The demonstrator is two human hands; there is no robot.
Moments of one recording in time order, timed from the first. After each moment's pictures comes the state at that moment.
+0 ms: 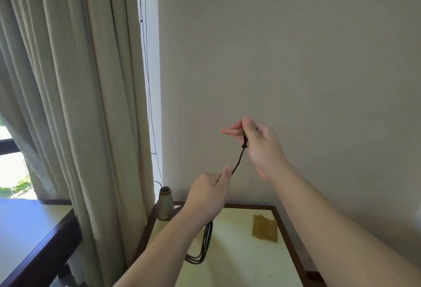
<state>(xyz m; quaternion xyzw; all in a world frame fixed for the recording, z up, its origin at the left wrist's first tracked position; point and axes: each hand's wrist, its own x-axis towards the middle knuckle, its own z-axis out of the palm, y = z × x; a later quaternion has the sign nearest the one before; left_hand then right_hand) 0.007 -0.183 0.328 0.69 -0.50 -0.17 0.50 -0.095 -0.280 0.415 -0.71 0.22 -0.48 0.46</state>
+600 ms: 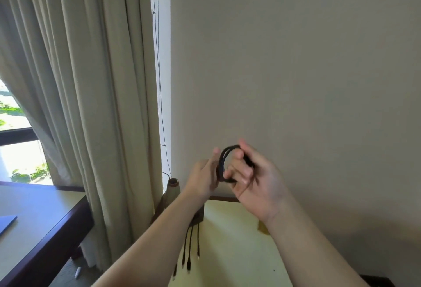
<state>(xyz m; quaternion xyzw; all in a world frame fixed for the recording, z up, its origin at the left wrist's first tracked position) 0.039 -0.187 0.326 0.66 -0.46 -0.21 0.56 -0.106 -0.204 0.382 -0.40 0.08 -0.32 0.85</state>
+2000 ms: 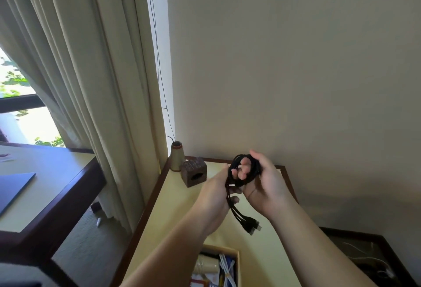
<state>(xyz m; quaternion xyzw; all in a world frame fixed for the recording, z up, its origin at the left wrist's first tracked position) -0.054 -0.154 0.235 0.53 -0.21 -0.47 0.68 -0.141 -0.229 0.266 -0.32 0.26 -0.35 0.84</state>
